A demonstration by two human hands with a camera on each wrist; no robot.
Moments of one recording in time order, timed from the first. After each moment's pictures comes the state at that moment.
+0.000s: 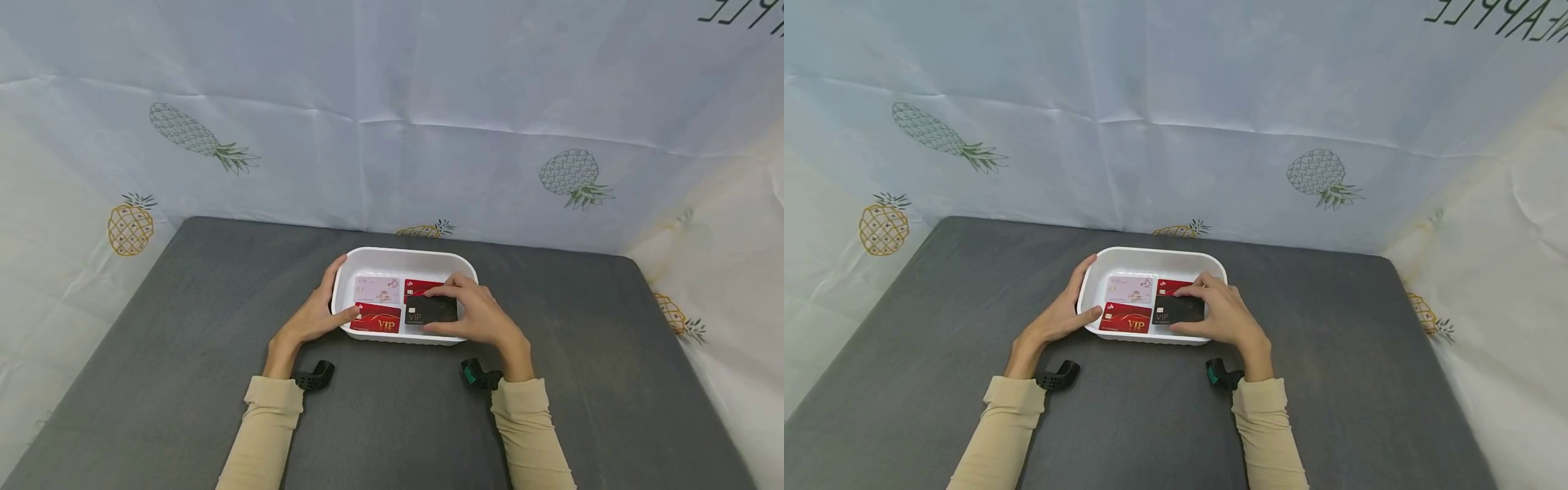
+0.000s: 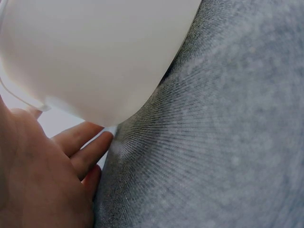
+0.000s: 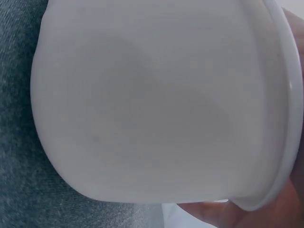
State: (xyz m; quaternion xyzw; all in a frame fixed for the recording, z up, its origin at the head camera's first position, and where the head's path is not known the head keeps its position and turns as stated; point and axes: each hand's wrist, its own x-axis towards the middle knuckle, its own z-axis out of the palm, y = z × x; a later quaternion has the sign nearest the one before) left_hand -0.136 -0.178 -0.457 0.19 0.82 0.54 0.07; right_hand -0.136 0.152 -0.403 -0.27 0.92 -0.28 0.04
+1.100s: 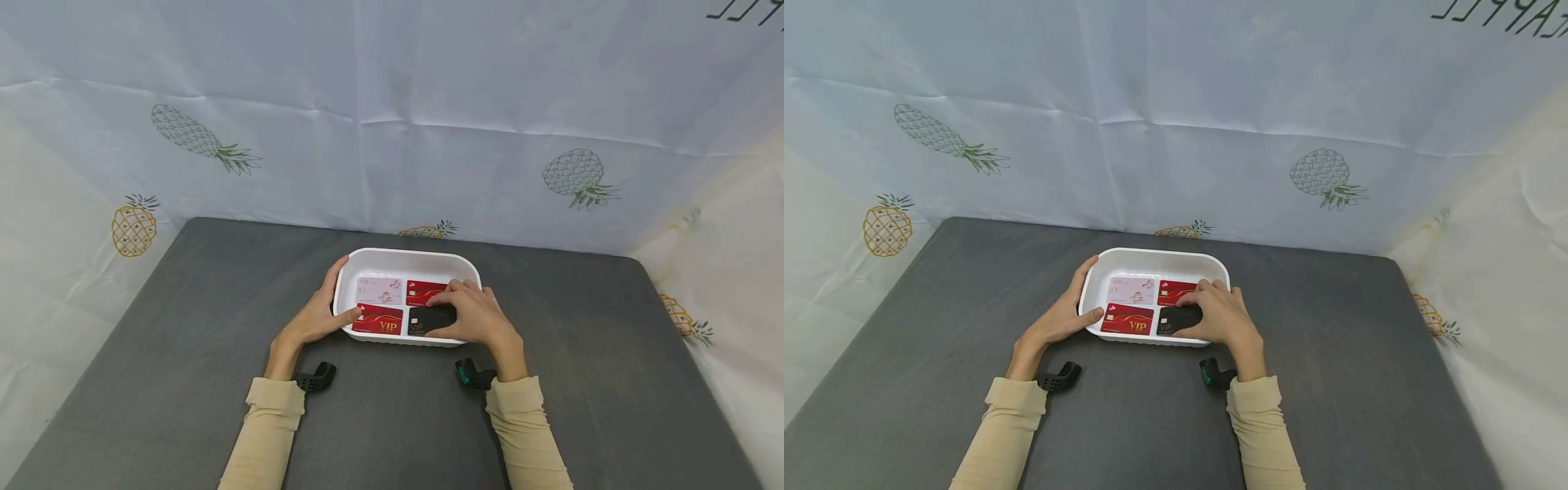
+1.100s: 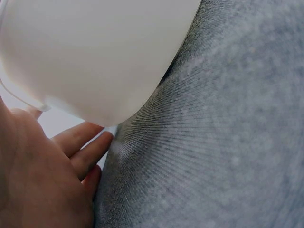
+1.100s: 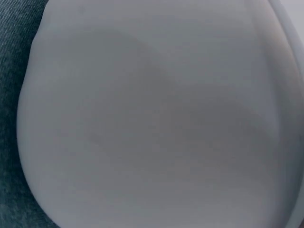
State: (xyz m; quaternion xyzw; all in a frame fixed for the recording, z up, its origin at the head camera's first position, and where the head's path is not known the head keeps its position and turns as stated) left_hand -0.135 -0.177 -0.453 0.18 0.82 0.54 0.07; right_hand -0.138 0.138 -0.401 -0.21 0.96 -0.15 0.08
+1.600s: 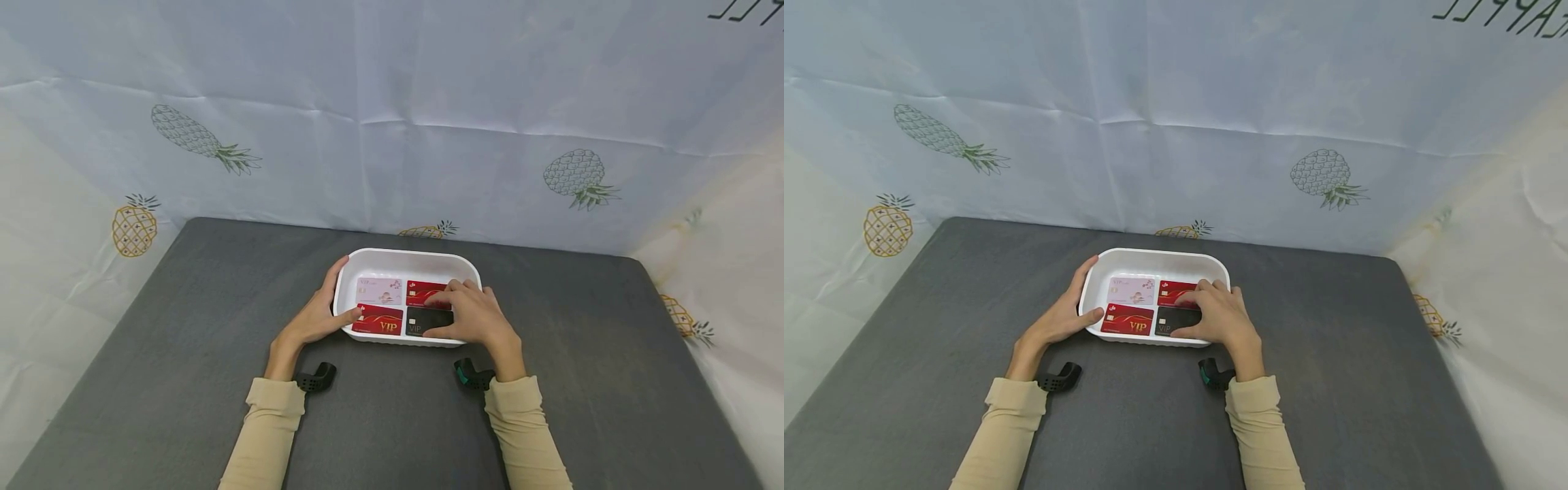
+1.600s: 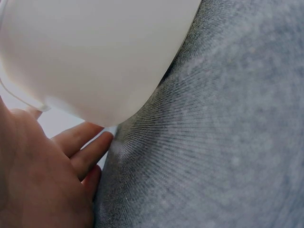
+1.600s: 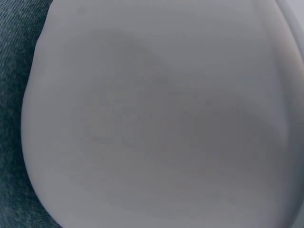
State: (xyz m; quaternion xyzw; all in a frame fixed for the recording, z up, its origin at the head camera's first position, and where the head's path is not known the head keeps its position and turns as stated) left_hand -0.135 -0.177 -0.454 0.19 0.82 0.54 0.07; right_hand -0.138 0.134 -0.400 -0.20 0.97 -0.14 0.08
